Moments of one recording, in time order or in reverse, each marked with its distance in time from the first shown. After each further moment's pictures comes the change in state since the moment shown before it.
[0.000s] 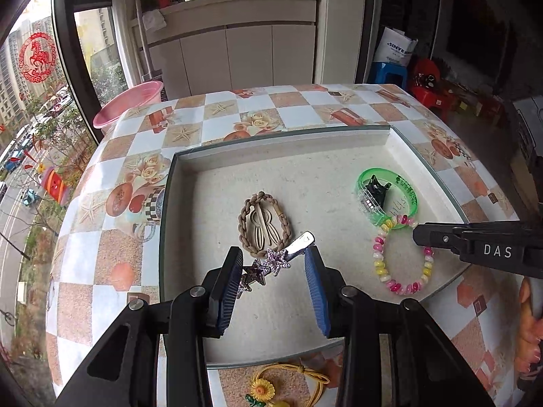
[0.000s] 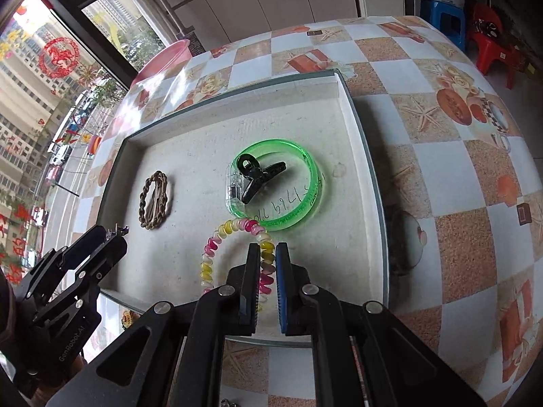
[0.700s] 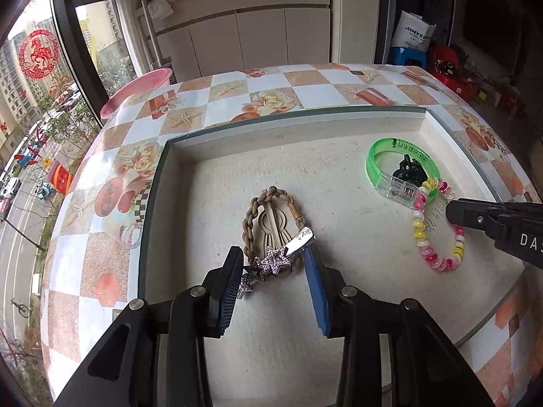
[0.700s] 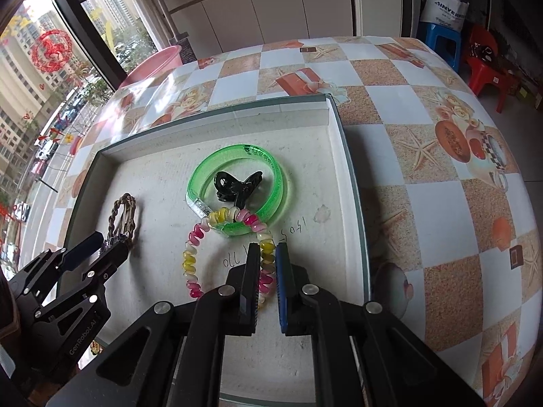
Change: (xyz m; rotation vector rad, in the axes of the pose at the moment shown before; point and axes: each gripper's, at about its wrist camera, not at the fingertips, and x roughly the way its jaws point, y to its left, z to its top) left arm 0.043 -0.001 0.006 -0.005 0.055 0.082; right arm 0.013 -0.004 0.019 -0.054 -0.064 -0.085
